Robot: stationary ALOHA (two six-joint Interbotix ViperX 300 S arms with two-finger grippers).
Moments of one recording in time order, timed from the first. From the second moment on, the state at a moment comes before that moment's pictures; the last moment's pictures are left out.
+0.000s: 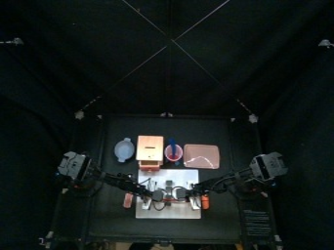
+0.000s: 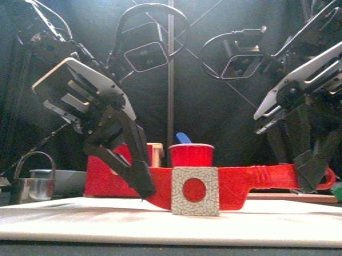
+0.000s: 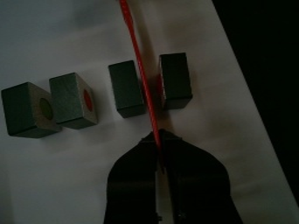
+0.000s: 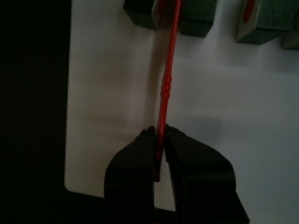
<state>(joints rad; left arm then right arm) -0.21 0.20 0.65 -0.06 -0.07 0.10 0.20 0.00 0.74 0.28 0.32 -0.15</state>
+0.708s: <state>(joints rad) -0.13 0.00 0.65 -0.01 -0.14 0.10 0.12 -0.28 0.74 0.19 0.51 -0.15</state>
